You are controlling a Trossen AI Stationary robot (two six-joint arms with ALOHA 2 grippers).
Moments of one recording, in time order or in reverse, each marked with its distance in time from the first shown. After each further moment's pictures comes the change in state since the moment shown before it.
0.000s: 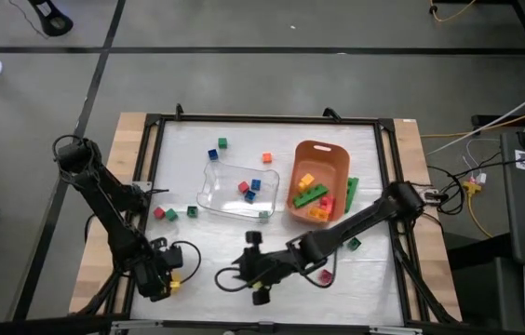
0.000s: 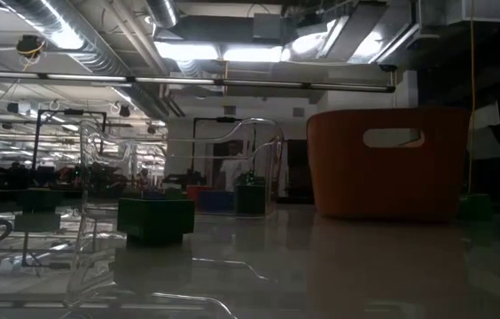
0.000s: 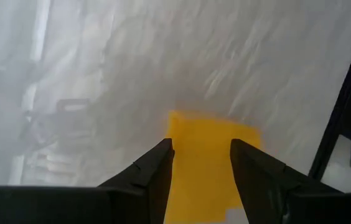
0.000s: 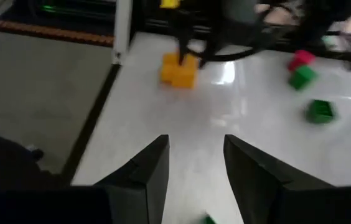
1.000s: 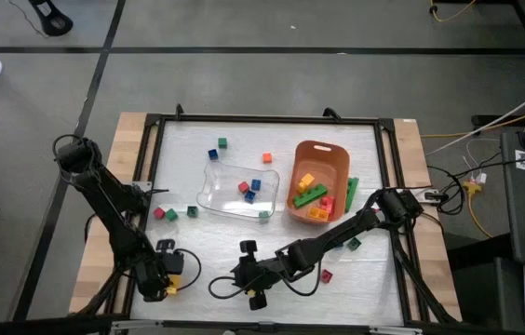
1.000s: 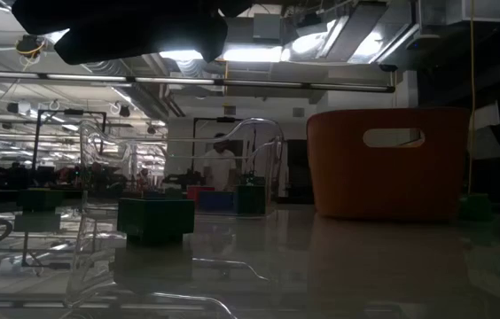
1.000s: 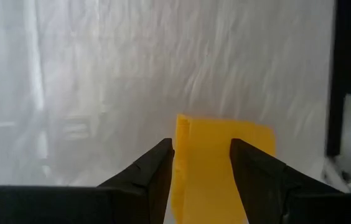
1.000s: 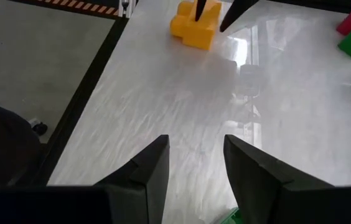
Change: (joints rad) left arm 0.000 -0.002 -0.057 0.113 -0.006 0.273; right arm 0.000 0.141 -0.008 0.074 -0.059 -0.012
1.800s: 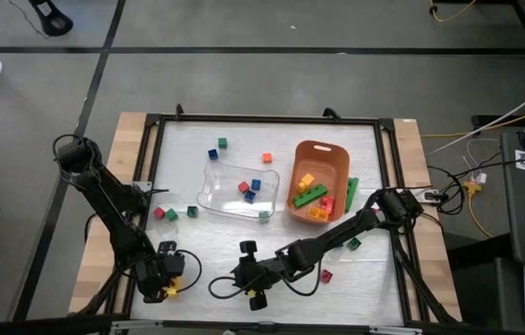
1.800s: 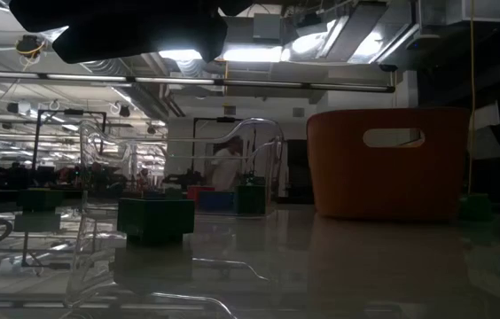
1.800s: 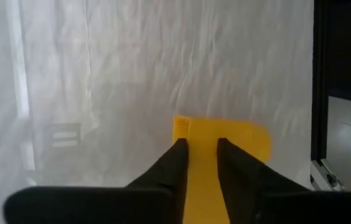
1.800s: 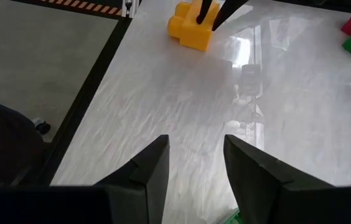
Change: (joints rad) left arm -0.001 0.000 -0.021 0.064 0.009 0.023; right arm 0.000 -0.001 0.000 0.001 -0.011 0.000
